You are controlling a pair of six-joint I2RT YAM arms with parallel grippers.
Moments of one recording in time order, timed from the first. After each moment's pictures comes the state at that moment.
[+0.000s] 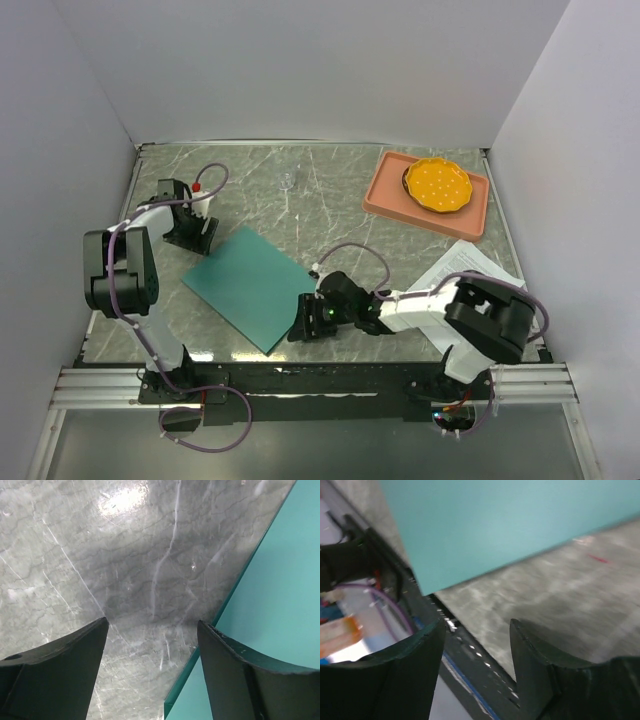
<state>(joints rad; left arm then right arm) 0.10 1.80 1.13 -0.51 0.13 0.42 1.04 1.54 0.59 0.22 -0.27 0.94</state>
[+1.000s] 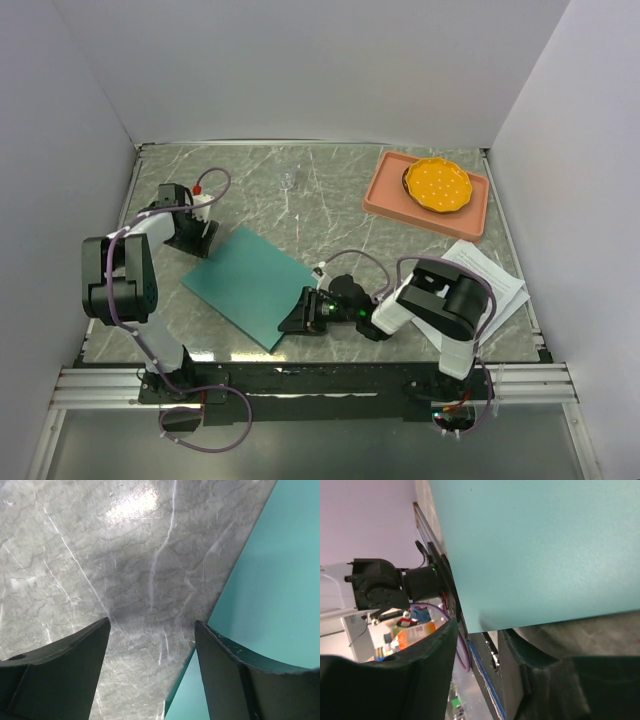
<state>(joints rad) 0.08 1.74 1.05 -0.44 0.10 0.43 0.98 1.85 0.49 0.93 -0.41 1.27</state>
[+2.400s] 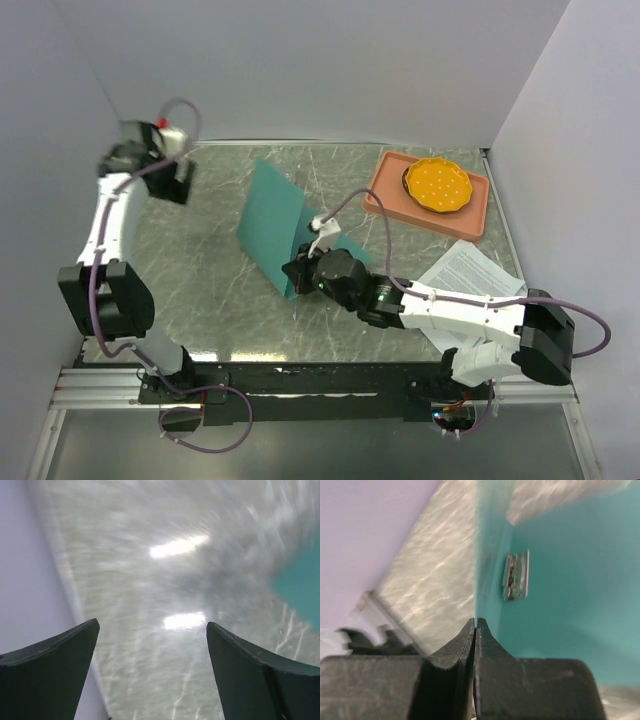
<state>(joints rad) 0.06 1.62 1.48 -0.80 0.01 0.37 1.11 1.31 0.84 0.17 0.28 0.64</state>
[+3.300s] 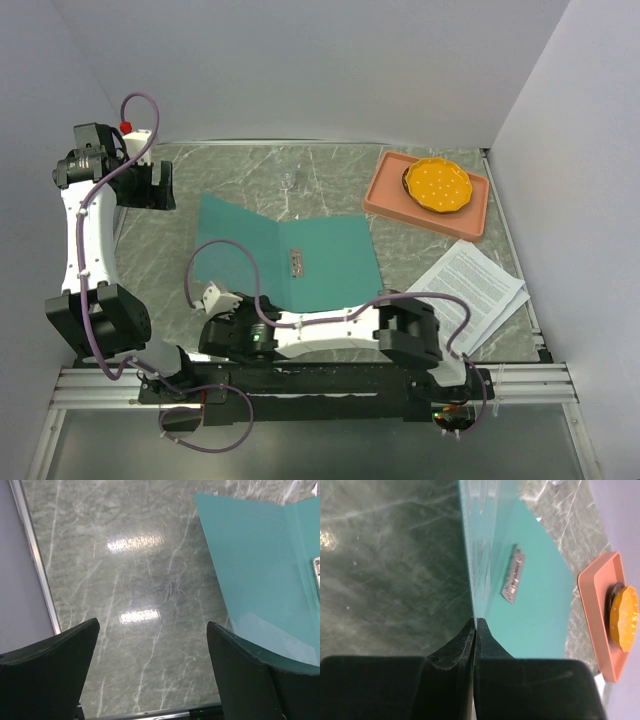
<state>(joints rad) 0.27 1.54 1.68 -1.09 0.27 0.29 1.49 2.03 1.58 -0.58 1.00 0.14</state>
